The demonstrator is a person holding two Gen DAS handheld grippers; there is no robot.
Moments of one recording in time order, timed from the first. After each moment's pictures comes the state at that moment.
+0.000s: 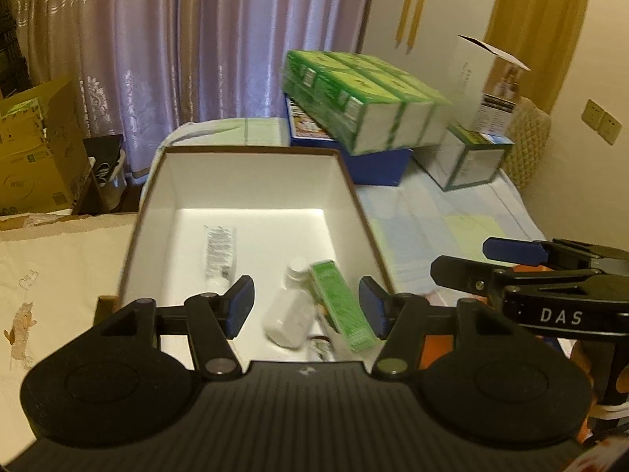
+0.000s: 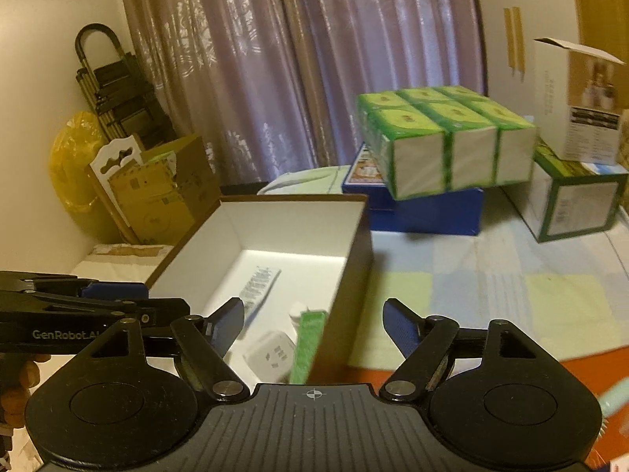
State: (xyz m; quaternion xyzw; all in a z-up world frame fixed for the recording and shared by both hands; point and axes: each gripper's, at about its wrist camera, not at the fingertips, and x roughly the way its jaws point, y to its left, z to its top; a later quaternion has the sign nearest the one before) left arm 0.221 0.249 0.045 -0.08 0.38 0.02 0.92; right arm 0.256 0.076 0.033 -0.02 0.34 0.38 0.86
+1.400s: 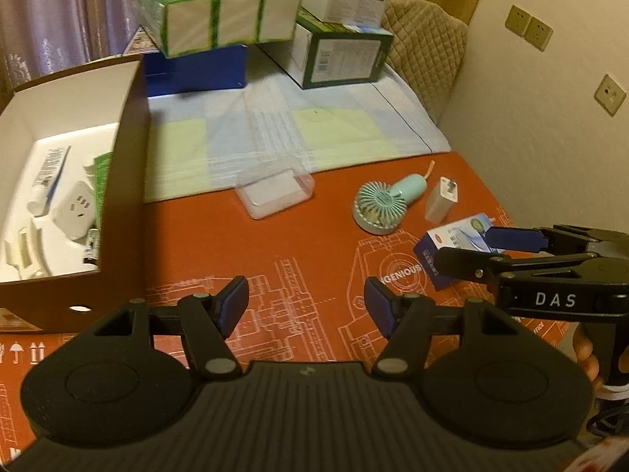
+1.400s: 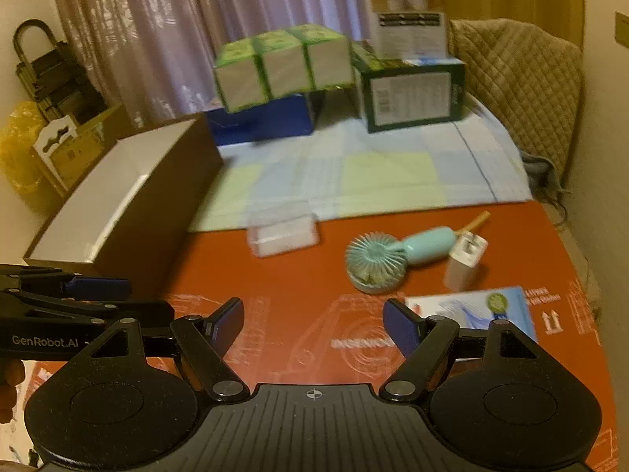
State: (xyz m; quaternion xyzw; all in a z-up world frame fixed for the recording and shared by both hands) left arm 0.201 0.028 -0.011 -0.06 0.45 -0.06 0.89; right arm 0.234 -0.169 -0.002 -0.02 0.41 0.29 0.86
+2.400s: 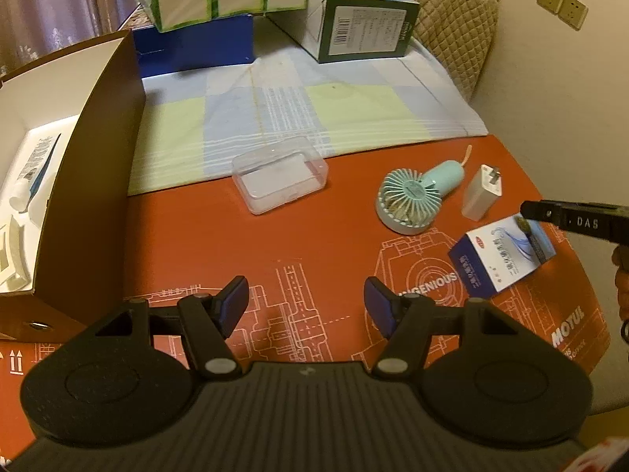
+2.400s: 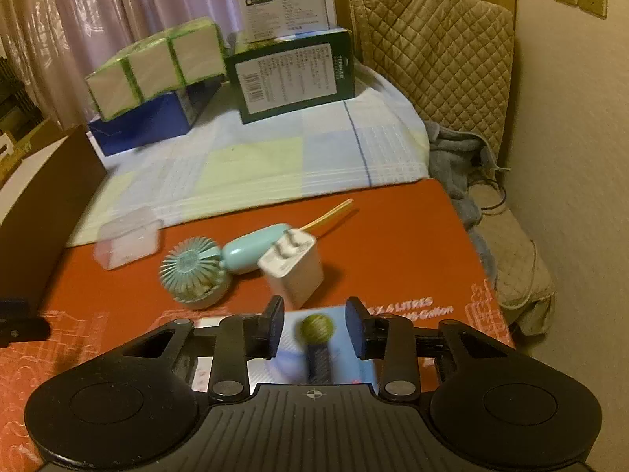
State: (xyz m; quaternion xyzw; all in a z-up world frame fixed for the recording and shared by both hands) left arm 0.248 0.009 -0.057 -0.04 0.48 -0.02 0.88; right arm 0.332 -0.270 -0.056 -0.02 0.42 0.22 0.88
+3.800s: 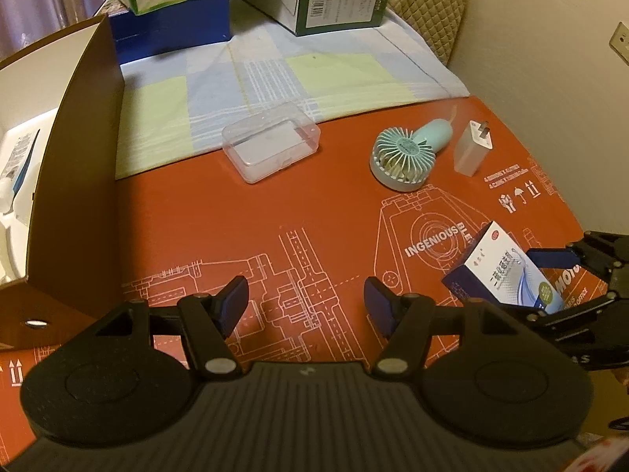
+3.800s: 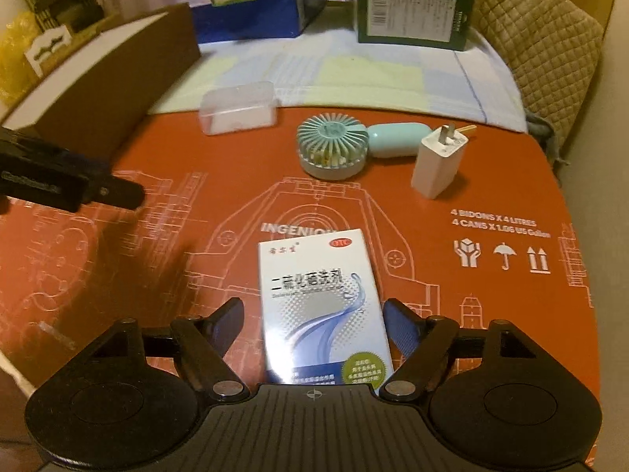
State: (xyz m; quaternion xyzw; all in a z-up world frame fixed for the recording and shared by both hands) left arm 0.236 0.023 -0.070 -0.01 0.50 -0.08 0.87; right arm 0.230 -0.201 -0.084 -0.13 0.47 0.28 0.83
